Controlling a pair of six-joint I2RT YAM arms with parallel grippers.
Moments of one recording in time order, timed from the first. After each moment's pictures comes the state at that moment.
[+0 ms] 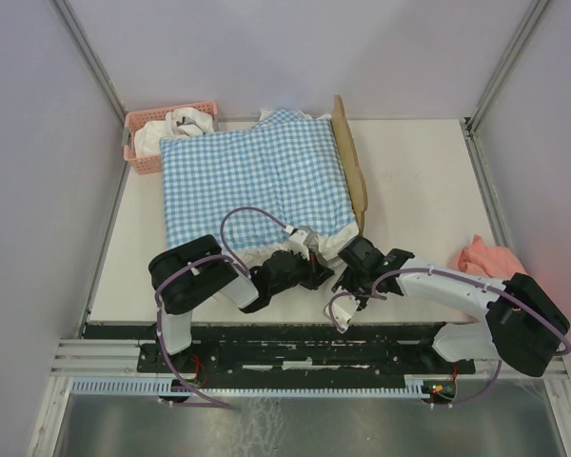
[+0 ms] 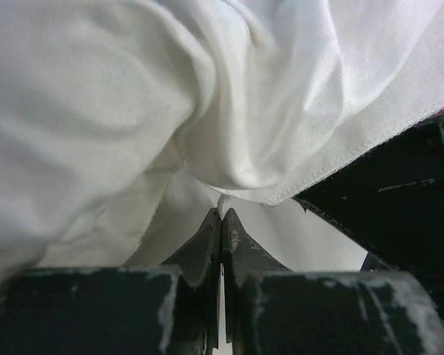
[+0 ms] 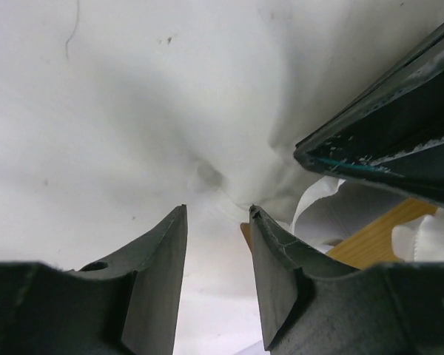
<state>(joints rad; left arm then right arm) -0.98 1.90 0.55 1.05 0.01 -0.64 0.82 1.29 0.64 -0.55 -0.07 -1.71</state>
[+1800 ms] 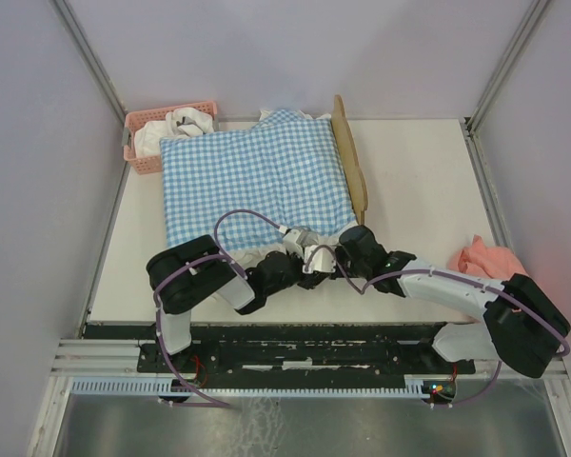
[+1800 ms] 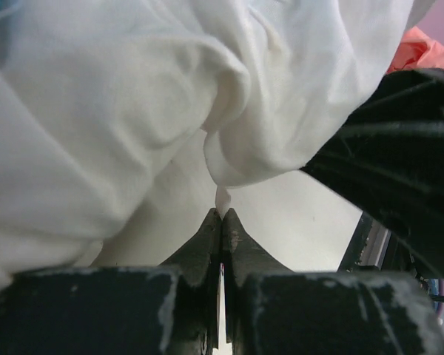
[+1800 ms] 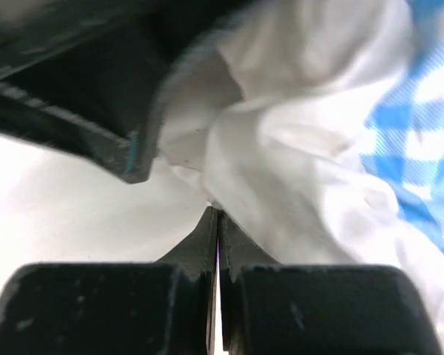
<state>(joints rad) -0.96 1.89 0.50 1.12 0.03 -0.72 0.79 1.29 0.61 -0.15 0.00 -0.89</state>
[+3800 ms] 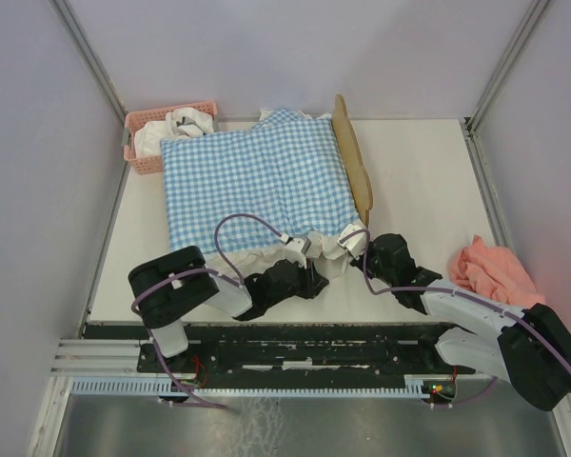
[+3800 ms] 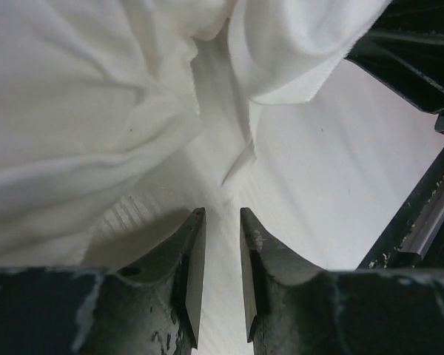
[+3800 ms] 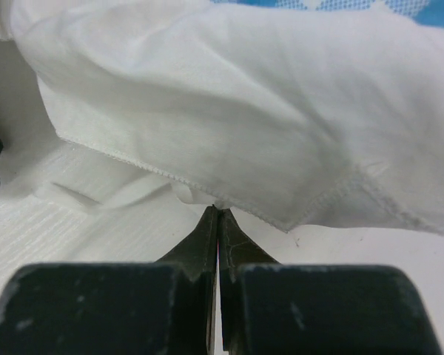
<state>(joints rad) -1.07 1.77 0.50 0.86 -0.16 -0.70 0.61 1.10 0.35 0.16 0.05 -0.40</state>
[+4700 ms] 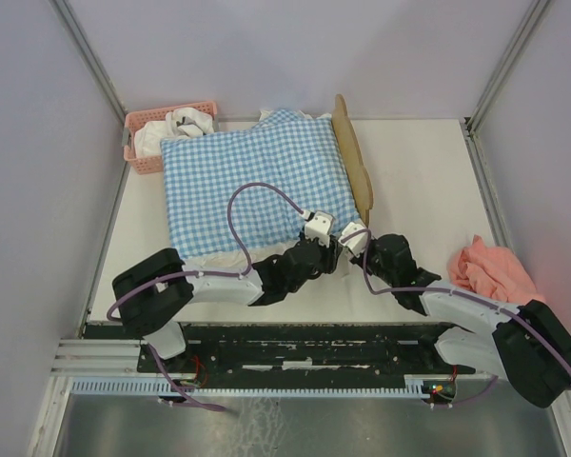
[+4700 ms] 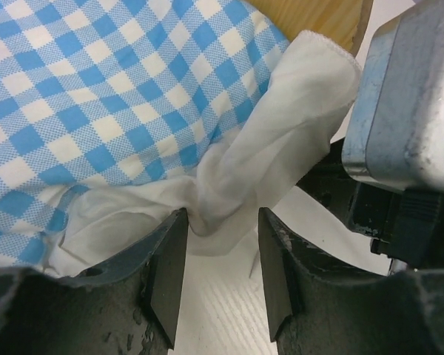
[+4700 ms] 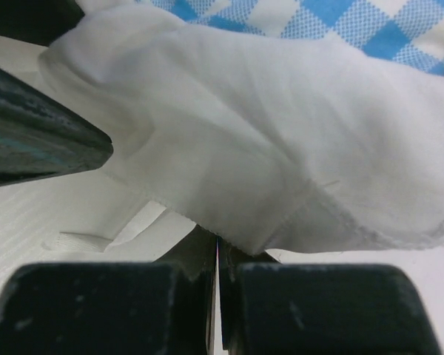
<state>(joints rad) -1.12 1.64 0.79 0.52 -0.47 -0.37 0.61 1.12 0.32 0.30 0.05 -0.44</state>
